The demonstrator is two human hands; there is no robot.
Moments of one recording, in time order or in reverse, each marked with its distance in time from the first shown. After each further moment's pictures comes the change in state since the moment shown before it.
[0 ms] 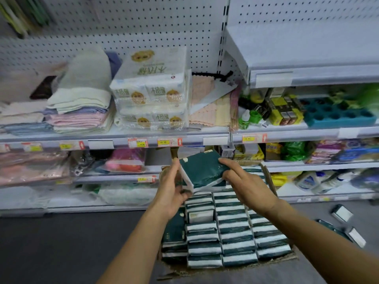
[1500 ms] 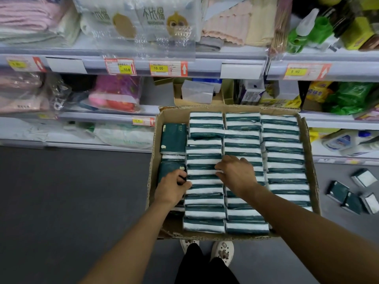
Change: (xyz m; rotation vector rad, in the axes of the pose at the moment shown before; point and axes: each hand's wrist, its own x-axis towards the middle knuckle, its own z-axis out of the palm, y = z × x) left_hand 0.092 -0.172 -0.119 1.221 0.139 -0.029; right_hand -0.032 0.008 0.197 0.061 -0.505 0.297
